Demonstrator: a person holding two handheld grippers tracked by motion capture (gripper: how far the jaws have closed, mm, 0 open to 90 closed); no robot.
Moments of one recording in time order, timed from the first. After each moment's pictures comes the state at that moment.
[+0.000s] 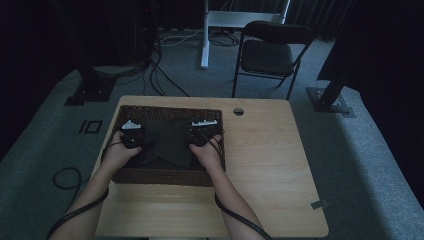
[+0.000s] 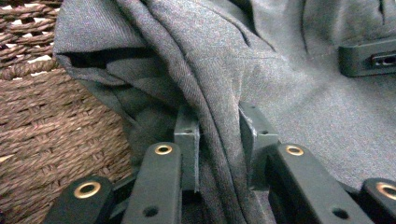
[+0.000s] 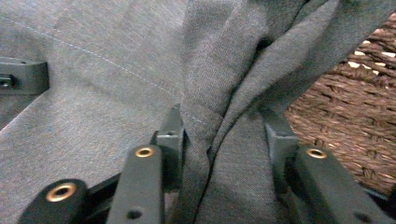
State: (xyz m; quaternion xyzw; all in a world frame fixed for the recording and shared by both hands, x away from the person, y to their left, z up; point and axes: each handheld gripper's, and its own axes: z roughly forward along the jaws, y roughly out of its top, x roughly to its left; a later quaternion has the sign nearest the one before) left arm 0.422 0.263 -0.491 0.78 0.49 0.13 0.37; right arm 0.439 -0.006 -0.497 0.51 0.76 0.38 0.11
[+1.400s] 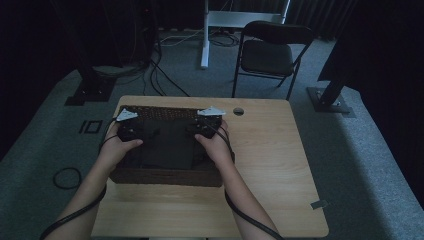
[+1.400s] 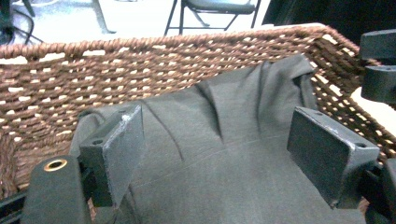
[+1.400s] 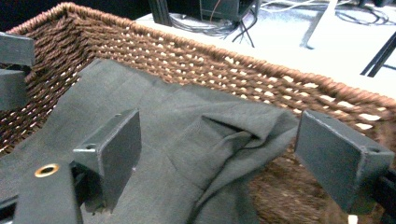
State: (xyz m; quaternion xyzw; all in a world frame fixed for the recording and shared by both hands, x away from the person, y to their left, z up) left arm 0.407 0.247 -0.426 0.73 0.48 0.18 0.45; right arm 0.428 -0.030 -0.427 0.45 0.75 0.44 0.21
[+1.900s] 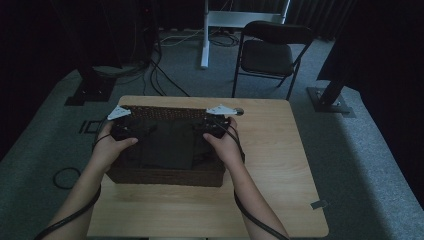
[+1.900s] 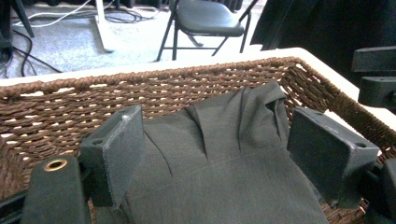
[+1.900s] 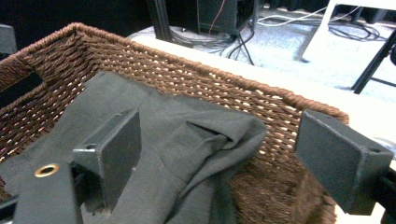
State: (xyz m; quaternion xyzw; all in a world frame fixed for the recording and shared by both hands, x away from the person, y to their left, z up) left arm 0.390 0.253 -0.403 0.71 0.47 0.19 0.48; right arm 0.416 -0.056 -0.408 0.44 0.74 0.46 0.22
